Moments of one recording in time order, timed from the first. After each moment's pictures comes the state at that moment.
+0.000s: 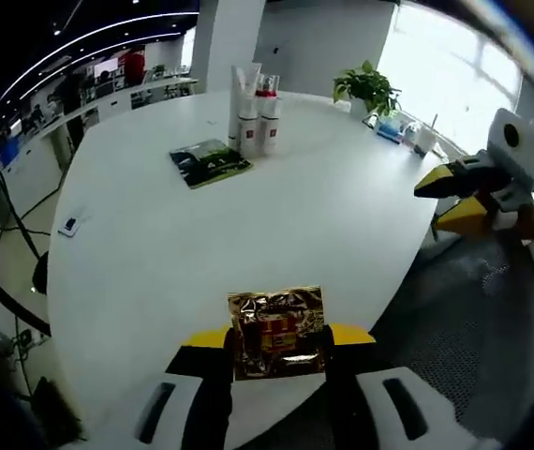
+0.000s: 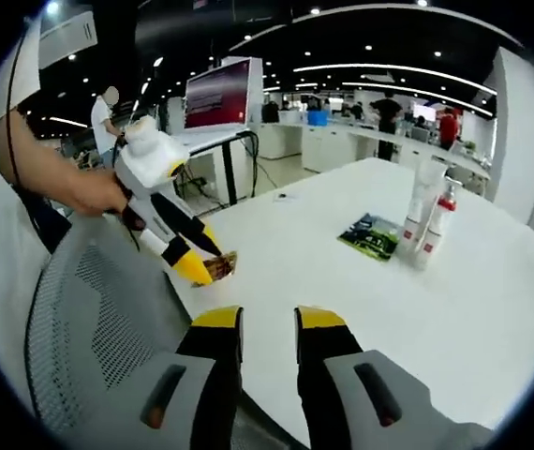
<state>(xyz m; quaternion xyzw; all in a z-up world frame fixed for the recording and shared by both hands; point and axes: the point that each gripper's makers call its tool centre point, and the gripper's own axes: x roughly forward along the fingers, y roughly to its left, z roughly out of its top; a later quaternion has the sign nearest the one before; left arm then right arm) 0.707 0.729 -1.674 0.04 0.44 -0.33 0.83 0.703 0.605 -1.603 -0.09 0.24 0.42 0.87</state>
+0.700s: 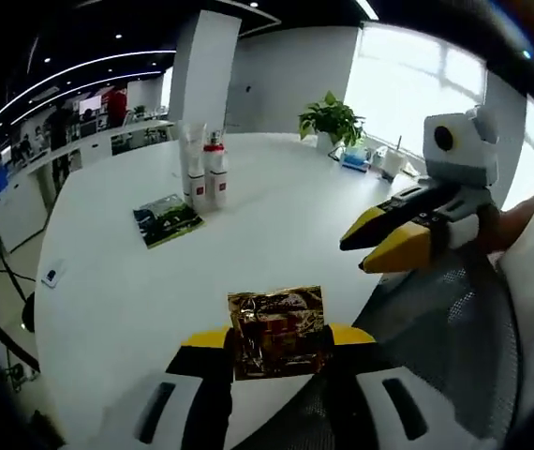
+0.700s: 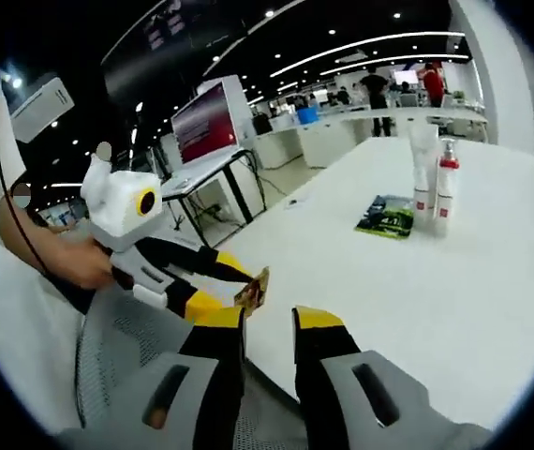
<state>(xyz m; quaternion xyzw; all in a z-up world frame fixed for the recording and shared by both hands) 0.692 0.668 -1.631 0.03 0.35 -0.38 0.86 0.695 0.613 -1.590 0.05 0.28 0.43 0.86</state>
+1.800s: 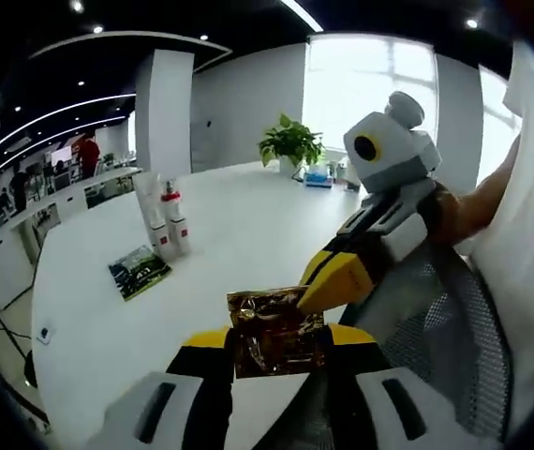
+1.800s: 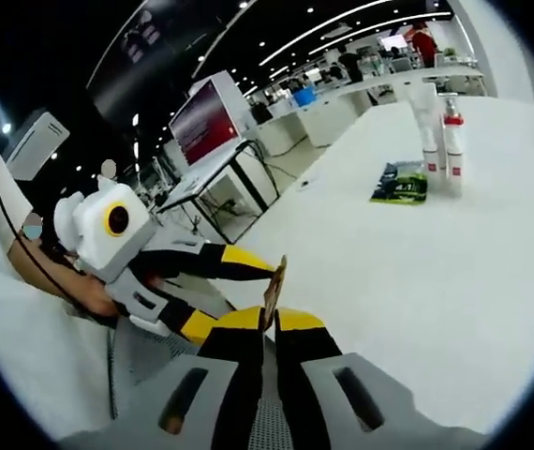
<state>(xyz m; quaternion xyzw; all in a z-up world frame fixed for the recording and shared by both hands) 0.675 0.635 -1.609 0.07 0.26 -0.45 0.85 0.679 0.621 -1.595 0.12 0.34 0.44 0.82</state>
